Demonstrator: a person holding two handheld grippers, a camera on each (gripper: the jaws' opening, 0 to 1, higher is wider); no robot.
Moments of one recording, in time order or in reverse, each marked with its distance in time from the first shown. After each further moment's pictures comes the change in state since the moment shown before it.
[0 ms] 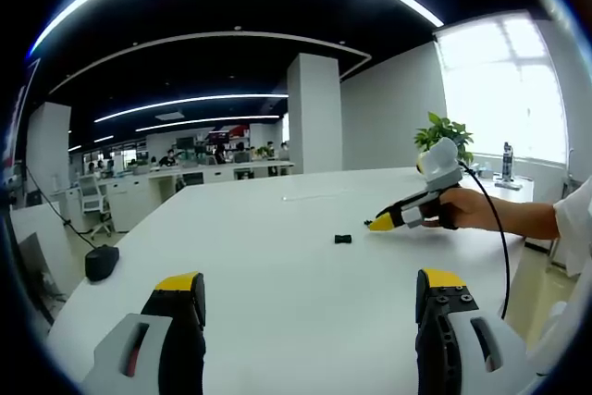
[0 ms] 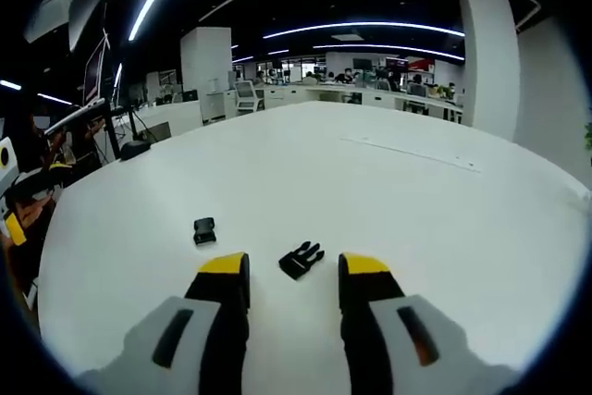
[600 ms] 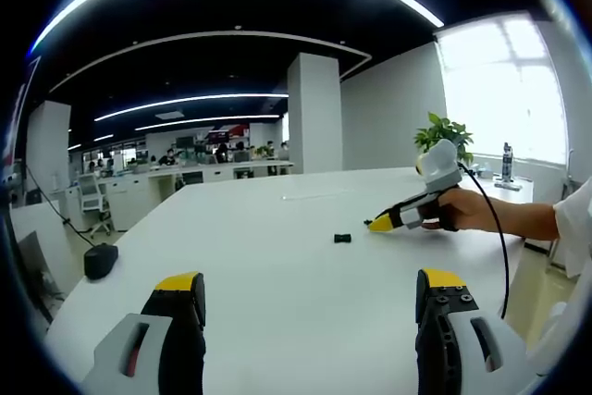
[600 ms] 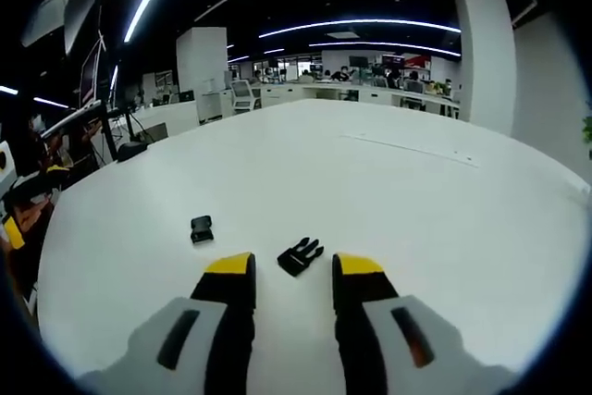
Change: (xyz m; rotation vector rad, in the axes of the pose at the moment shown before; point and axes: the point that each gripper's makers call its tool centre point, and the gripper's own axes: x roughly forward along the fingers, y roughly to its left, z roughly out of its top) left arm 0.001 0.000 -0.001 -0.003 0.002 -0.002; right arm 0.001 -0.001 -0.004 0.014 0.008 -0.009
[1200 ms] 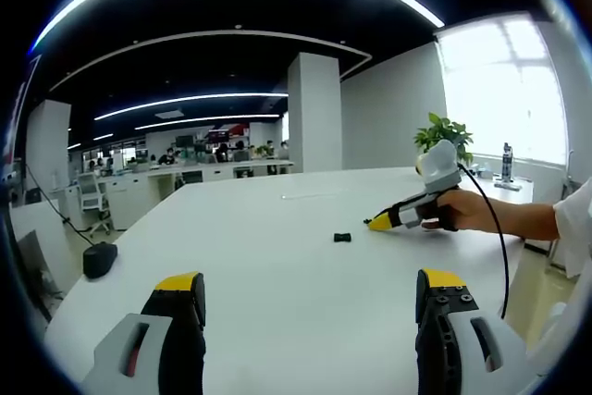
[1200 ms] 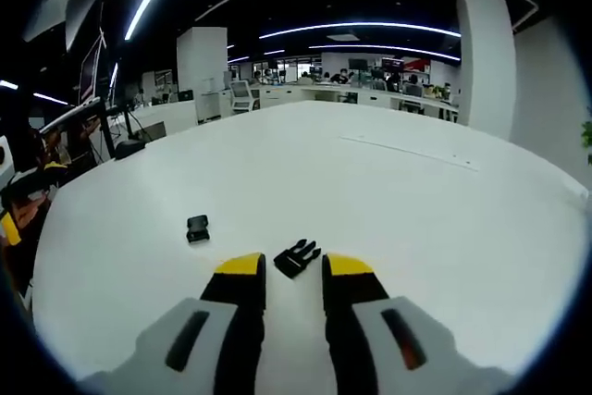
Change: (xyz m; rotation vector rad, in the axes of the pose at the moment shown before) left arm 0.001 -0.001 -0.001 -0.003 0.003 -0.002; right arm 0.000 -0.002 0.000 -0.018 -0.008 -0.010
